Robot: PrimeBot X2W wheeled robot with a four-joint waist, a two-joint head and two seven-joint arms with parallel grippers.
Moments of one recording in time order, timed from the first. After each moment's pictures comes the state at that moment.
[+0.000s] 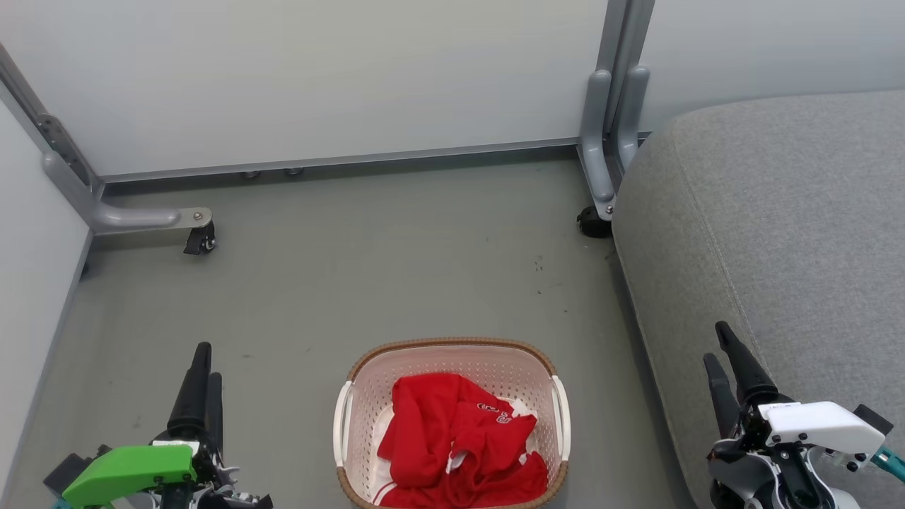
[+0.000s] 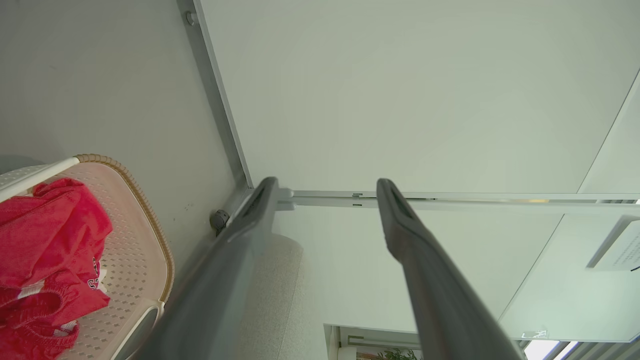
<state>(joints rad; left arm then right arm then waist) -0.06 0.04 0.08 0.28 -1.60 -0.13 0.08 -0.06 -0.04 -0.07 0.29 1.59 0.13 0.08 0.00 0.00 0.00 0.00</state>
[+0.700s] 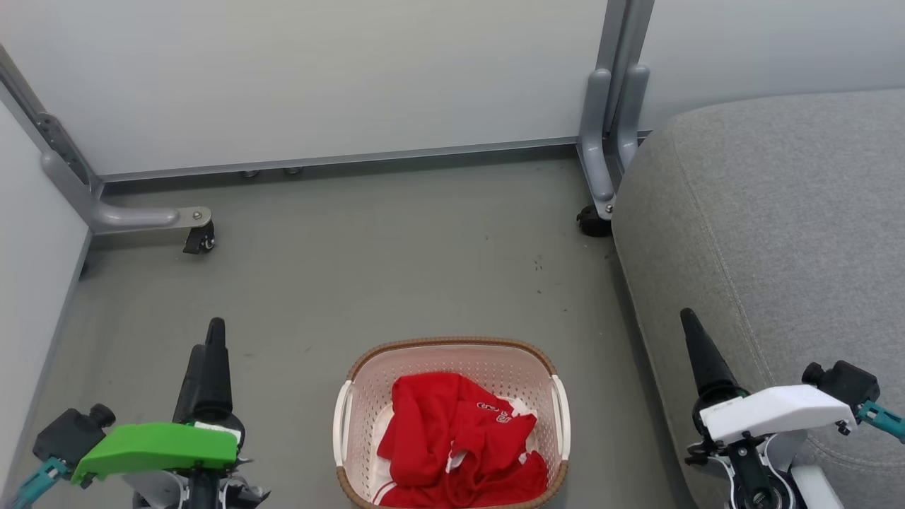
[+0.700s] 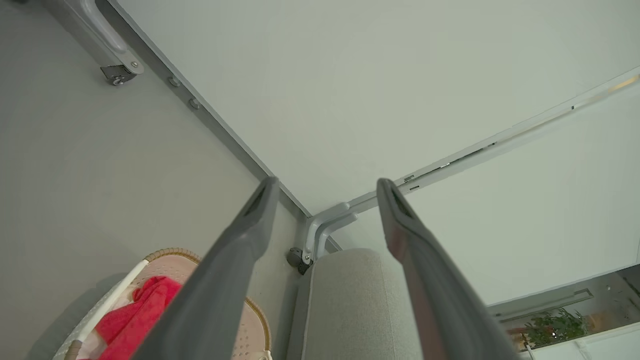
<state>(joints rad) -0.05 0.04 0.04 0.17 -1.09 -0.10 -0.01 -0.06 -0.04 0.01 0.22 1.07 0.13 -0.01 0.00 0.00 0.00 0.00</state>
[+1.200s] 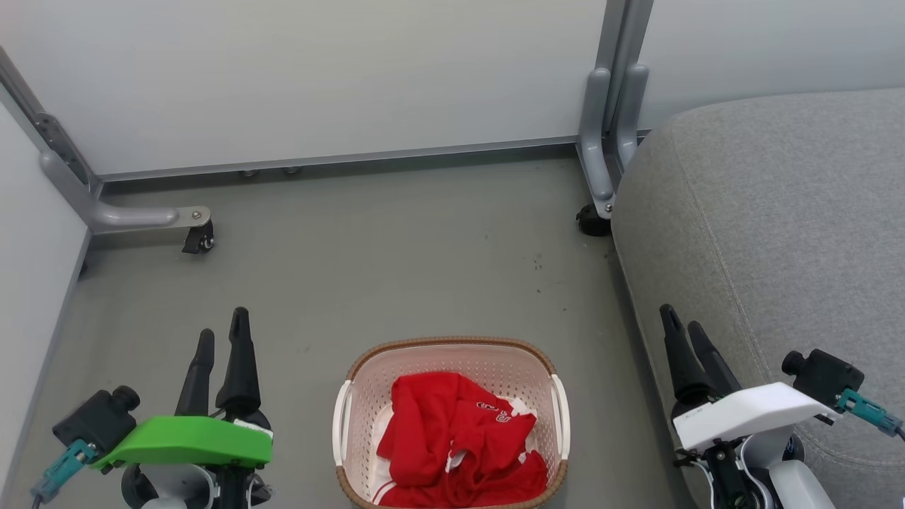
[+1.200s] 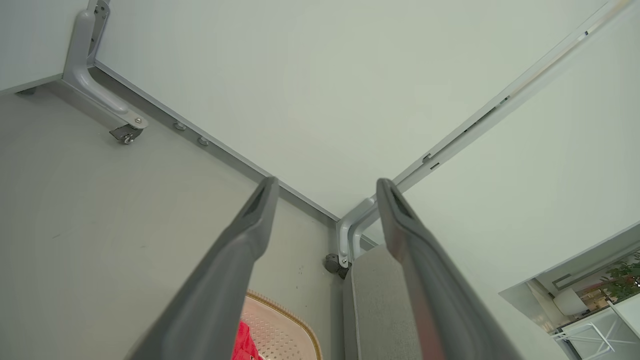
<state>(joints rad) -0.05 0.04 -0.03 0.11 -0.83 -0.06 -0.07 -0.06 -0.04 0.06 0.19 0.83 0.13 -0.07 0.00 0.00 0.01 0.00</state>
